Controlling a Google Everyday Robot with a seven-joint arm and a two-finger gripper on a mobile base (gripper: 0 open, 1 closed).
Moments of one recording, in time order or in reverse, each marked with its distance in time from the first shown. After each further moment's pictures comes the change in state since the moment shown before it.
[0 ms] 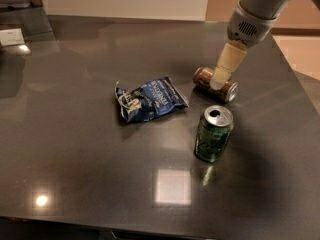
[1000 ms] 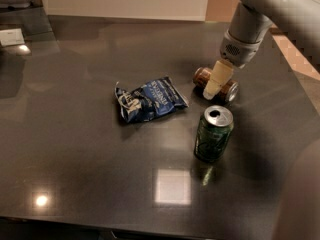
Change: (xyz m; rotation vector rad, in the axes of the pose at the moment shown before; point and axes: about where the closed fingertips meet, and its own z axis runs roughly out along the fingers) arm 0.019 -0.034 0.075 -0.019 0.100 0.230
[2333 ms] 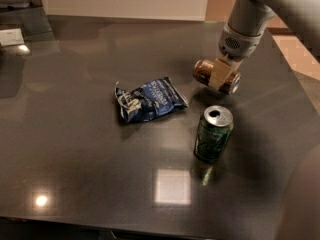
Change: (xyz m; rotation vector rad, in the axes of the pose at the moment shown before) arm -0.007 0.020 -0.019 -0.032 -0.005 -0.013
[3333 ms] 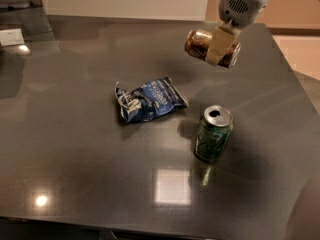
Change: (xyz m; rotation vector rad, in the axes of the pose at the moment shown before) arm -0.024 0.034 -0.090 0.049 -0.086 -0.177
